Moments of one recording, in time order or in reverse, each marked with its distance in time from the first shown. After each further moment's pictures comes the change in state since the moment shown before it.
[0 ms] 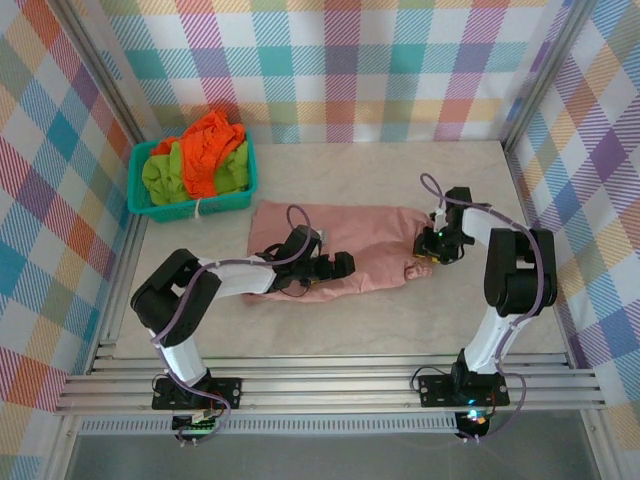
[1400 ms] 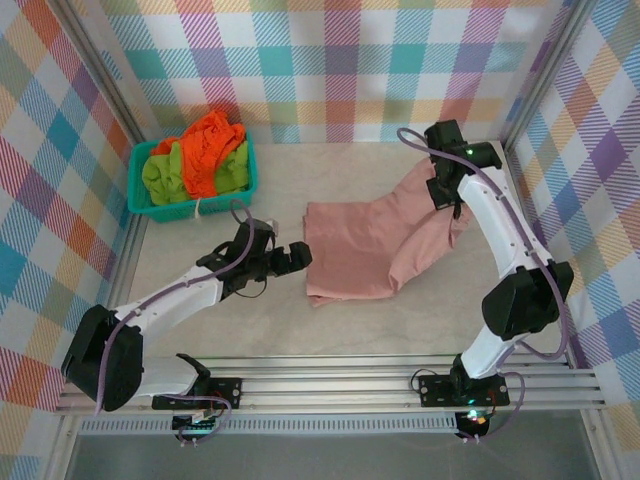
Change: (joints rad) left arm 0.172 -0.444 -0.112 -0.343 -0.094 0.072; right arm 0.251 -0.156 0.643 -0.560 0.802 -0.255
